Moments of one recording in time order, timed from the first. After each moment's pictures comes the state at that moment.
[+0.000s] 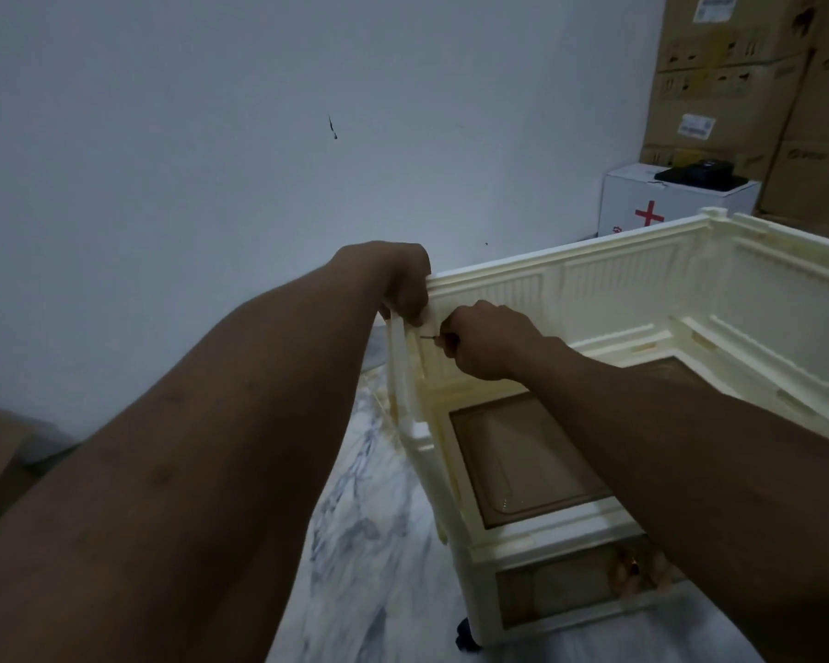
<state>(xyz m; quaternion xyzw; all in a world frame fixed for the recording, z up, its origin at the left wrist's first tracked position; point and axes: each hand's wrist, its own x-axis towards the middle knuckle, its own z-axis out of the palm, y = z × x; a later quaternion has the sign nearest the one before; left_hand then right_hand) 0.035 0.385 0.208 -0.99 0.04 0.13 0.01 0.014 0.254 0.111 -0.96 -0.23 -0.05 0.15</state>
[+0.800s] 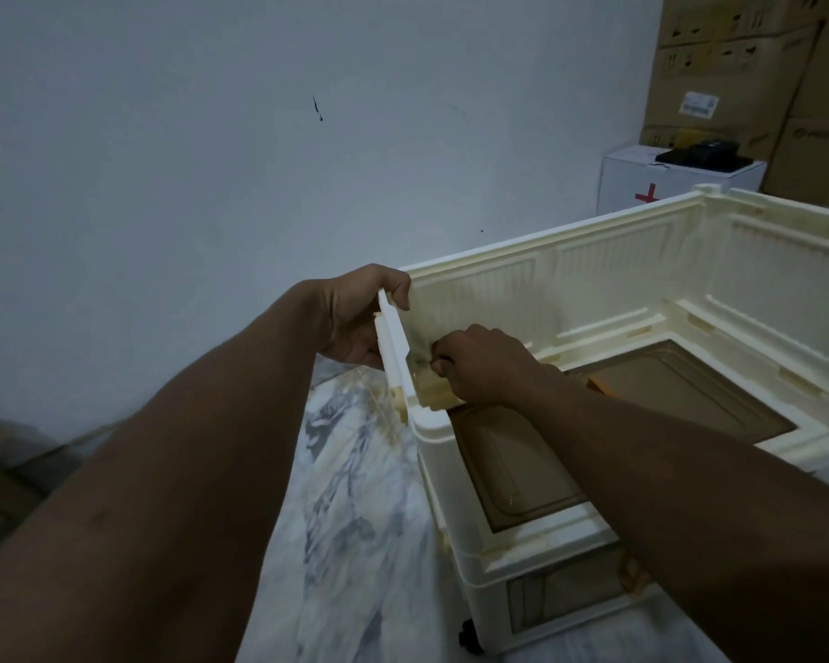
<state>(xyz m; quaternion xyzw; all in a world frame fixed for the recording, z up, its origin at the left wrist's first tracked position) 0.027 0.432 0.164 -0.76 -0.12 0.33 -0.54 0.020 0.257 0.063 -0.95 -0.24 -0.03 0.19</state>
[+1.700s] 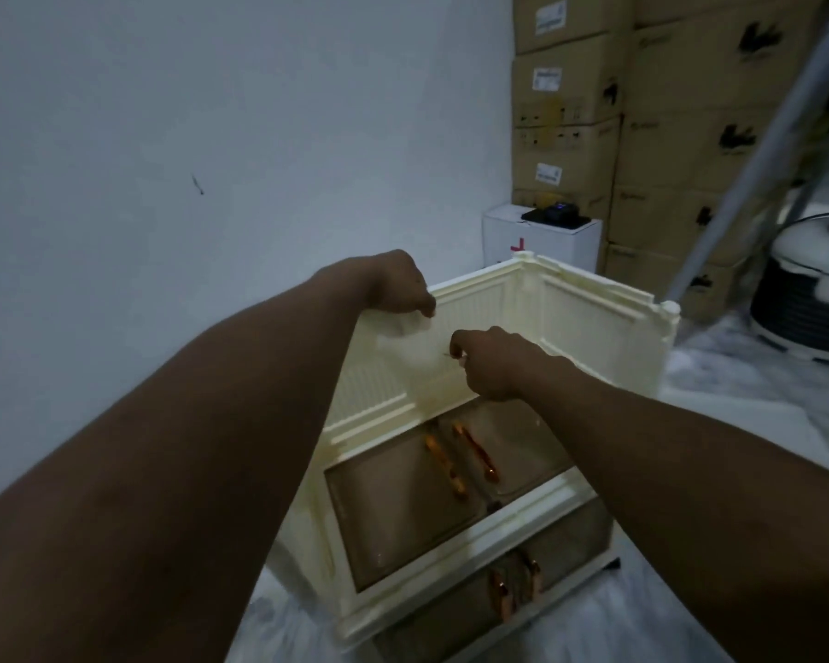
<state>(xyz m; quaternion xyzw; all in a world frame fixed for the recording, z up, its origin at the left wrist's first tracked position) 0.054 0.239 0.227 -0.98 0.14 0.09 -0.13 0.014 0.097 0.120 -0.98 -0.09 0.00 0.15</state>
